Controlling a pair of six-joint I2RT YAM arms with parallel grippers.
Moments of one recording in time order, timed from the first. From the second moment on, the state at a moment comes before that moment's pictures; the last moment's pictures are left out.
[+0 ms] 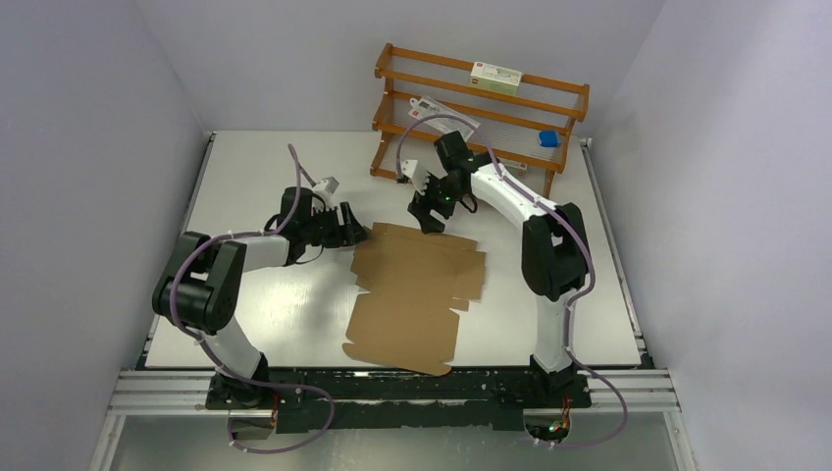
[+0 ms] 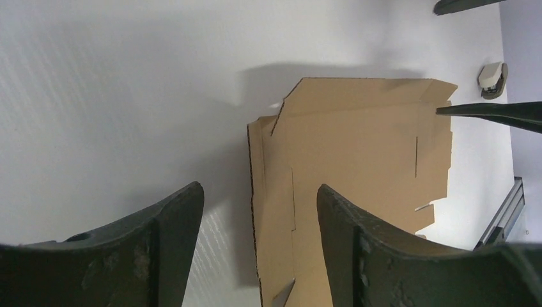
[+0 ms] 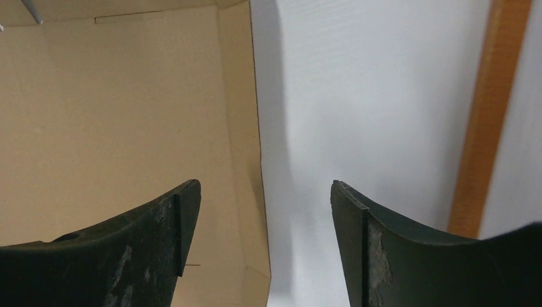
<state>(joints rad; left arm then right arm) -0.27 1.69 0.74 0.34 0.48 -0.45 0.46 2.01 1.65 -0.74 -0.44 -0.77</state>
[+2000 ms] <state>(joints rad) -0.26 1.68 0.76 0.31 0.54 -0.42 0.42 2.10 1.72 -0.89 -0.59 -0.87</state>
